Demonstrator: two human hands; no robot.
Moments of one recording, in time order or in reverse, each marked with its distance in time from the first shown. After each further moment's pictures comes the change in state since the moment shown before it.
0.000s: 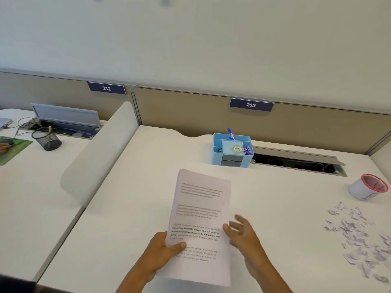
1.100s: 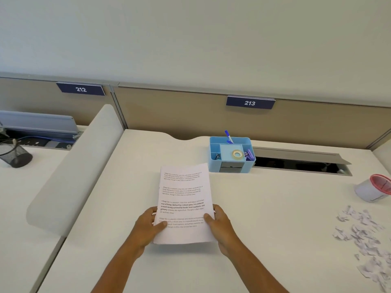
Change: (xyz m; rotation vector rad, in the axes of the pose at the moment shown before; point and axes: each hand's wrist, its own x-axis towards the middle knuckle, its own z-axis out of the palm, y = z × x) left_hand 0.139 0.047 -0.078 0.070 0.177 -0.003; right_hand 0.105 -0.057 0.086 -0.073 -0.055 0.008
